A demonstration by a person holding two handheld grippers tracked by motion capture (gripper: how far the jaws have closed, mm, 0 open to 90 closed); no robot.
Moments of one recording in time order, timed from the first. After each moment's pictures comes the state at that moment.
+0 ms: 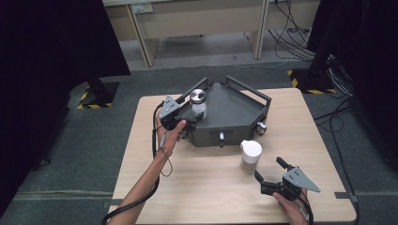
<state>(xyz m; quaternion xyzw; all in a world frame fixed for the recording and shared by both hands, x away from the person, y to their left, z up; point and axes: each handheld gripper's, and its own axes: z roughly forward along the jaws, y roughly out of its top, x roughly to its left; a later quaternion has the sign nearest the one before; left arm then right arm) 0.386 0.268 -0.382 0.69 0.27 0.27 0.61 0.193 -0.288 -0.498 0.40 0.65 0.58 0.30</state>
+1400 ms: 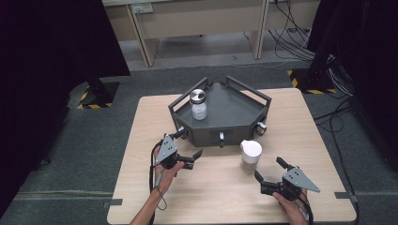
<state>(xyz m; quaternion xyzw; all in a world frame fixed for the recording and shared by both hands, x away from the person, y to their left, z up) 0.311 0.282 -0.465 0.71 0.21 0.27 0.62 0.193 -0.287 -0.498 0.40 0.65 0.58 0.30</state>
